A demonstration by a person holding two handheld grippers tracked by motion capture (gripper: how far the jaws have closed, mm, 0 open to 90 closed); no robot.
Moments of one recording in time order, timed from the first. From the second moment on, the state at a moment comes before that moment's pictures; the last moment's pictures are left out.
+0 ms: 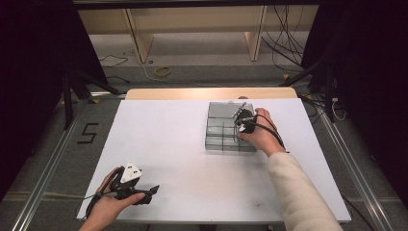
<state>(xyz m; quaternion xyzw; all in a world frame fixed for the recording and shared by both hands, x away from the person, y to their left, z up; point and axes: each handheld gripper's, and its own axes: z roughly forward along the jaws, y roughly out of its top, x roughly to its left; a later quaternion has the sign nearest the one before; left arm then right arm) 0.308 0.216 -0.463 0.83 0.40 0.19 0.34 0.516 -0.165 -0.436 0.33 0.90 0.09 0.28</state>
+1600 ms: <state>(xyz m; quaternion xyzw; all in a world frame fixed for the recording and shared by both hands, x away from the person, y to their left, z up) 0.308 0.214 -0.462 0.83 0.40 0.19 0.34 0.491 -0.183 -0.427 0.40 0.87 0.14 0.25</state>
